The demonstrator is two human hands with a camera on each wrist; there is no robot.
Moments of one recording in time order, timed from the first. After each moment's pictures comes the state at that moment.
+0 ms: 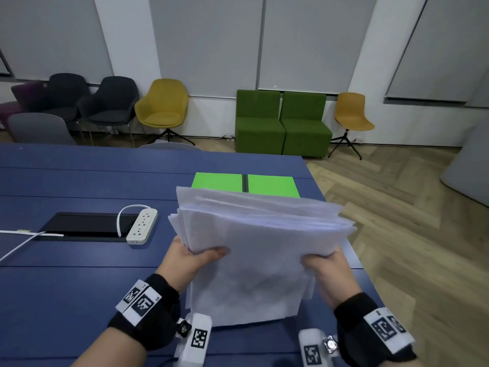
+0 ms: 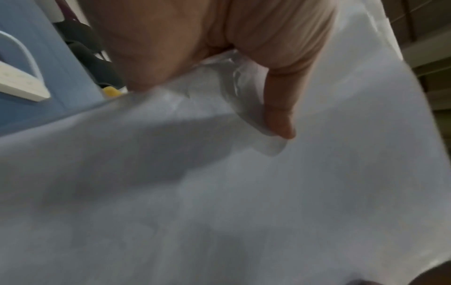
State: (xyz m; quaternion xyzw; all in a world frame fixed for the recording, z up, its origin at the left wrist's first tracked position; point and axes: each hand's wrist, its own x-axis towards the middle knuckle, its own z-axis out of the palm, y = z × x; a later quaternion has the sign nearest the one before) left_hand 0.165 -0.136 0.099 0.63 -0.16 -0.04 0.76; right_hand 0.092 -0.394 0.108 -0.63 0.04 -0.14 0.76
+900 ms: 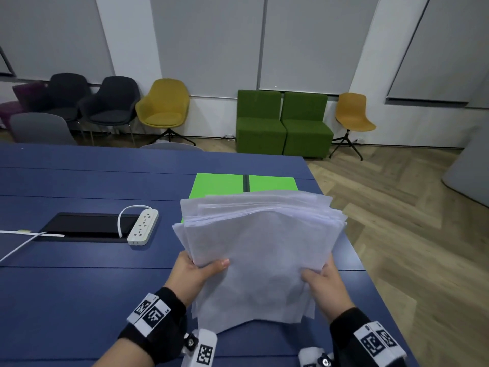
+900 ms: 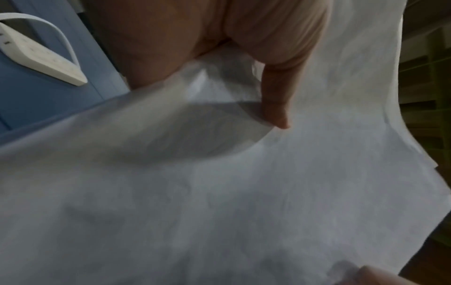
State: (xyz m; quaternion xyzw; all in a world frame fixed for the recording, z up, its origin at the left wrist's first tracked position) left_hand 0.155 -0.142 0.077 0.62 -0.11 -0.09 0.77; right_hand 0.090 -0.391 0.072 -0.66 0.11 -0.11 0.73
